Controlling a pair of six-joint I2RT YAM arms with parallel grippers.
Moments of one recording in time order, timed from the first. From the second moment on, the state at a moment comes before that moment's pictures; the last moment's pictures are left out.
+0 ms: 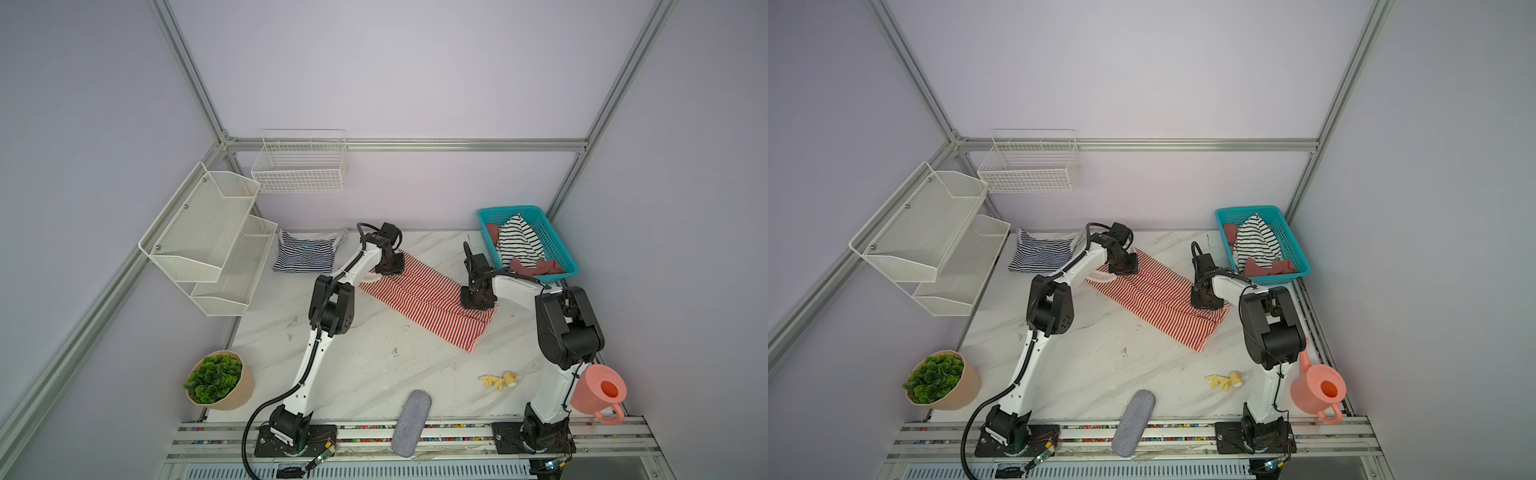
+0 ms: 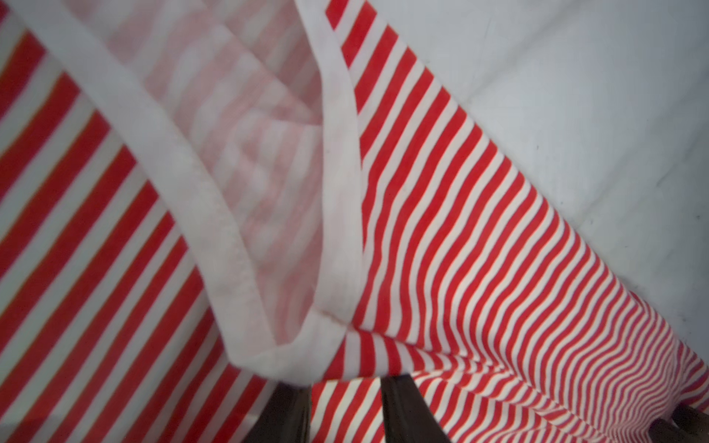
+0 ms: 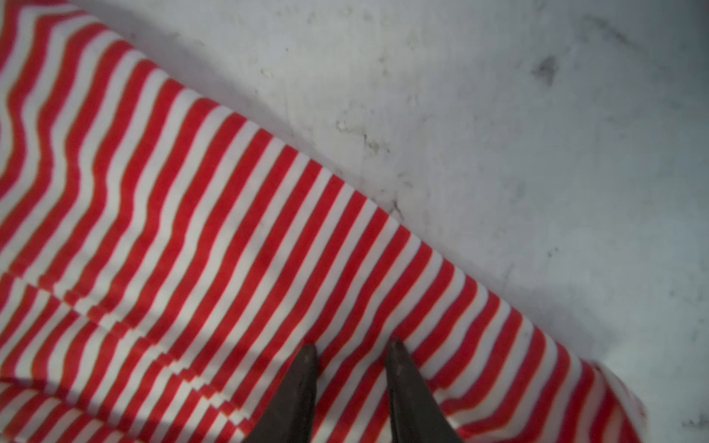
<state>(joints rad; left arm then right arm) -0.40 2.60 2.40 -0.94 0.18 -0.38 0.29 1.87 1.19 -0.60 0.08 0.37</state>
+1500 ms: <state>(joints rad) -0.38 2.66 2.43 -0.73 0.44 -0.03 0.82 1.80 1.08 -0.51 -0.22 0.73</state>
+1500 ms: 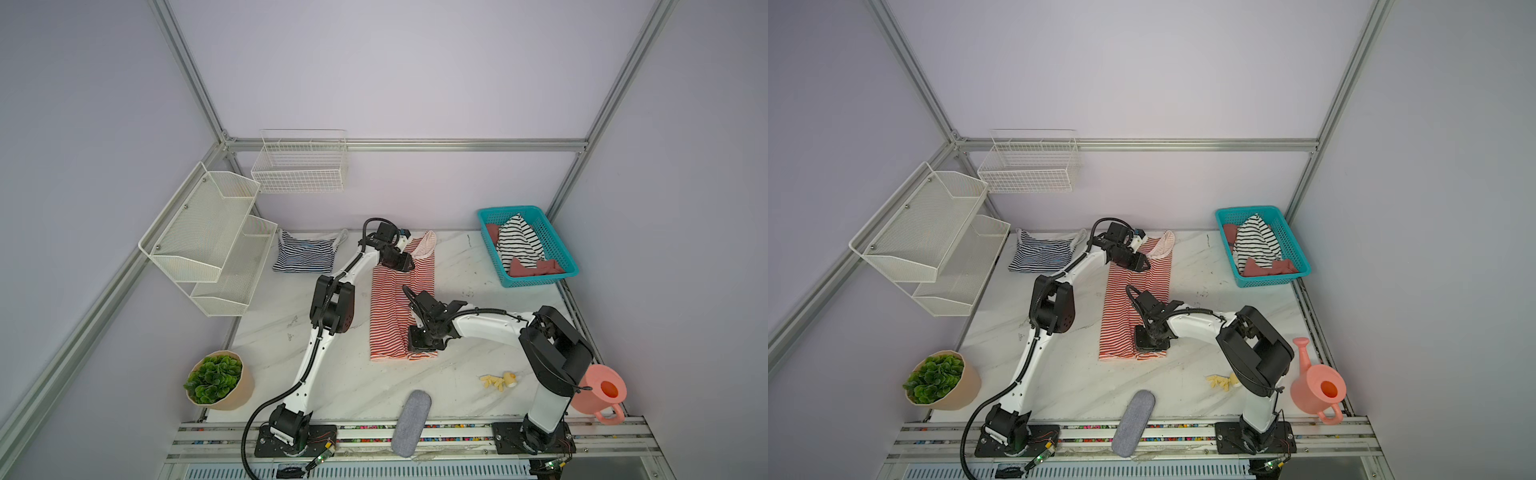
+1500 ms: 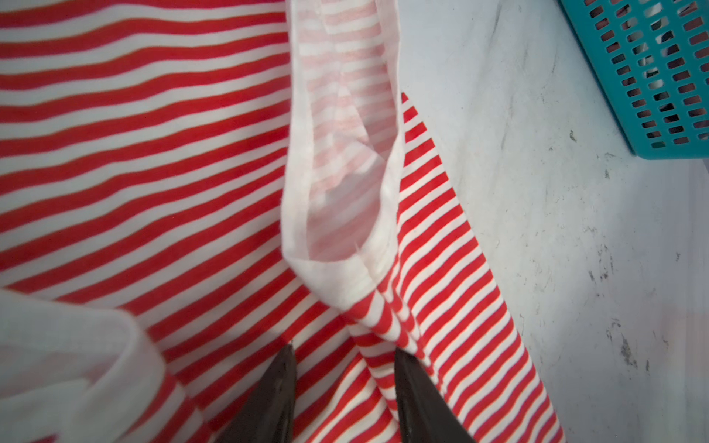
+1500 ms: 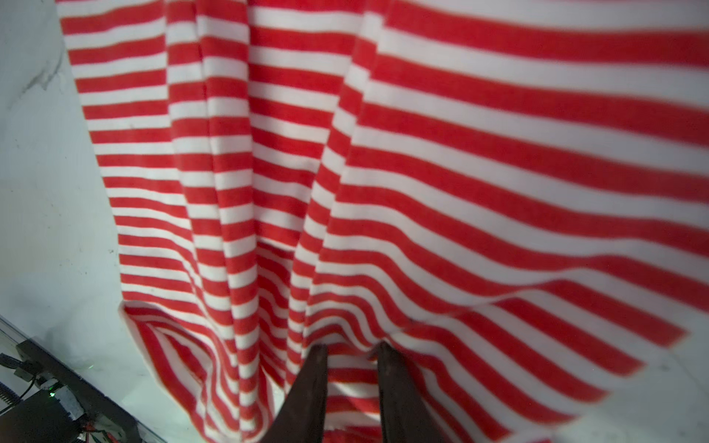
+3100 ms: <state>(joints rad) -0.58 1.46 0.97 -0.80 0.08 -0.61 0.72 1.53 0.91 -0.57 -0.15 0.67</state>
